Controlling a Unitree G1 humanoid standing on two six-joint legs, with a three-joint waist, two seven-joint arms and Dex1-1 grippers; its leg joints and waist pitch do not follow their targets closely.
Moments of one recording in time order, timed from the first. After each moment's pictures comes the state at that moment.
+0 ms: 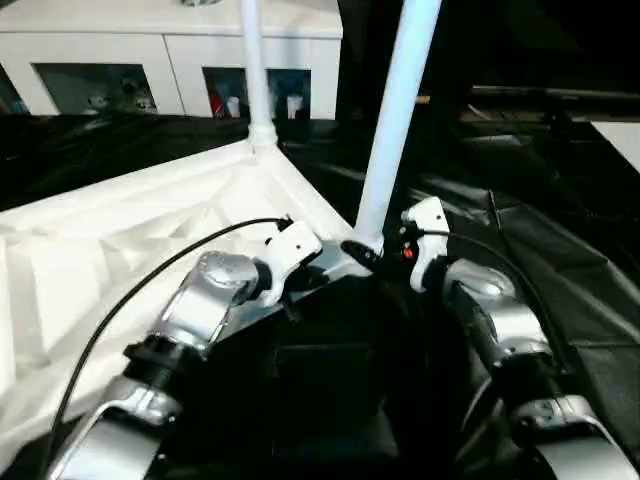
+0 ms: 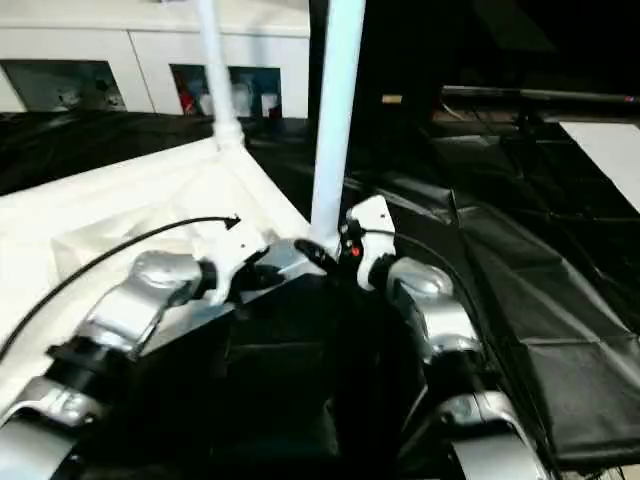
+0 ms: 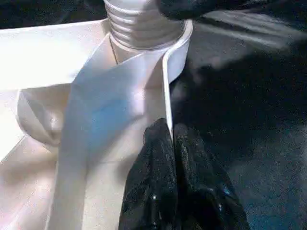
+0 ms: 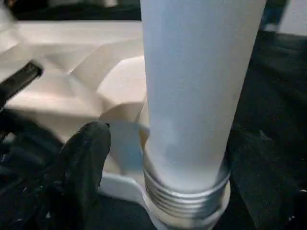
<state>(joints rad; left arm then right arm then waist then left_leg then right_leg) -0.57 0.33 -0.31 0.41 0.06 0.34 -0.92 -0.50 -0.26 0.10 0.49 0.20 0.14 0.78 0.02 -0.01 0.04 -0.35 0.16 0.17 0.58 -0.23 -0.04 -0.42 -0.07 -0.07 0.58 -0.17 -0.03</state>
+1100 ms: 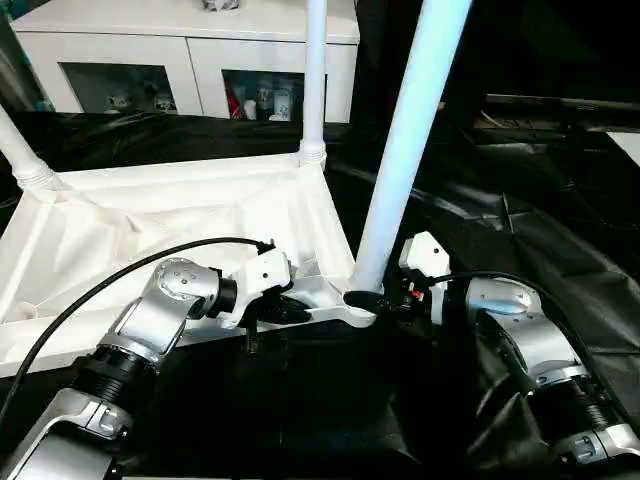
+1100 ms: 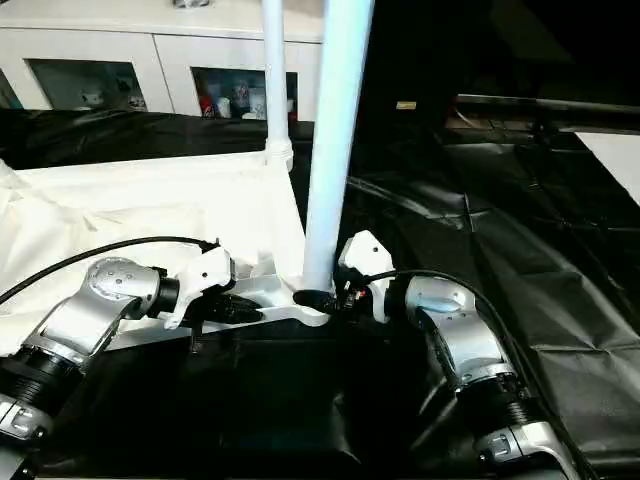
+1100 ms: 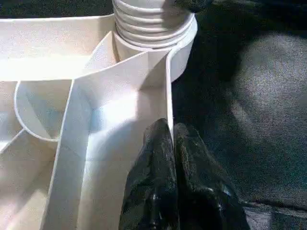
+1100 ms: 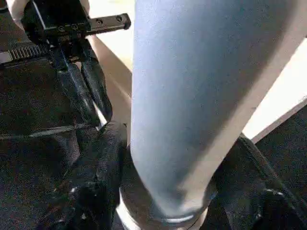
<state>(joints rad) -0.52 0.46 -0.32 0.41 0.00 0.18 -1.19 -0.42 -0.36 0.21 0.35 0.16 0.06 1.00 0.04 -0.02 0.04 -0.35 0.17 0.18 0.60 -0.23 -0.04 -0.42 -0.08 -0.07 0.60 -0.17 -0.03</state>
